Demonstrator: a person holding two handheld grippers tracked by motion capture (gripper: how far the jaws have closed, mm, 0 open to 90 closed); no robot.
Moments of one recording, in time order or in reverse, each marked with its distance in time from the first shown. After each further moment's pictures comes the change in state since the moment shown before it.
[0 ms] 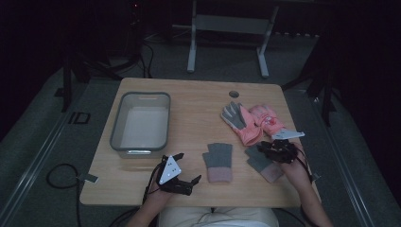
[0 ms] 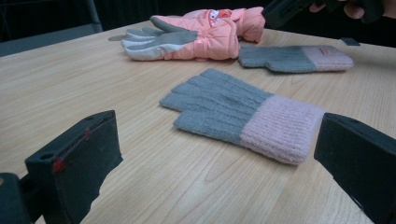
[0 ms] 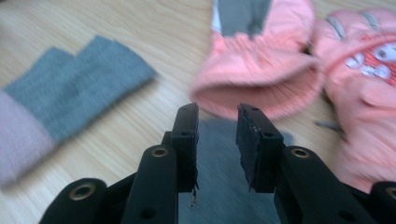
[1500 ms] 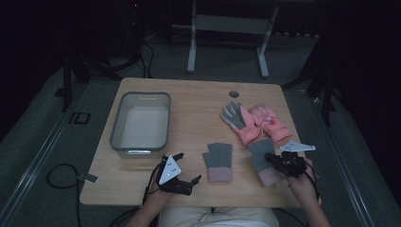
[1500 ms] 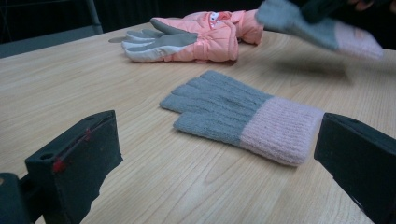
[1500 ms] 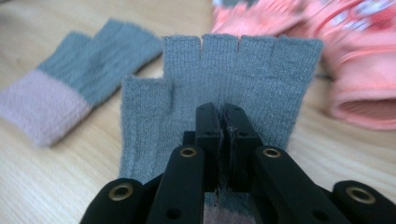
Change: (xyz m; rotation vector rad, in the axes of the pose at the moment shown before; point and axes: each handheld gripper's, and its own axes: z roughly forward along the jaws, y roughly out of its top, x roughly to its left) left arm 0.000 0.000 0.000 -0.009 -0.001 -0.001; right arm 0.028 -0.020 -0.039 0.002 -0.059 0.081
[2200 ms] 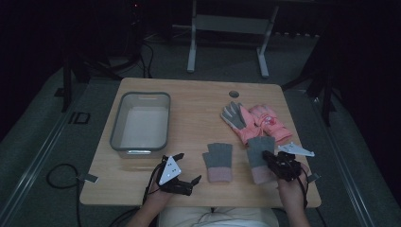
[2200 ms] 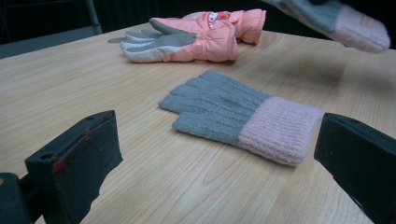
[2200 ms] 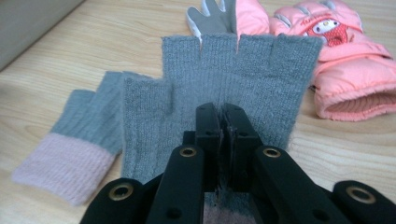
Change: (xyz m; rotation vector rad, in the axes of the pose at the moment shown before) left arm -0.001 0.000 0.000 0.002 -0.002 0.005; right arm 0.040 0.011 -0.010 -0.087 -0.143 0.179
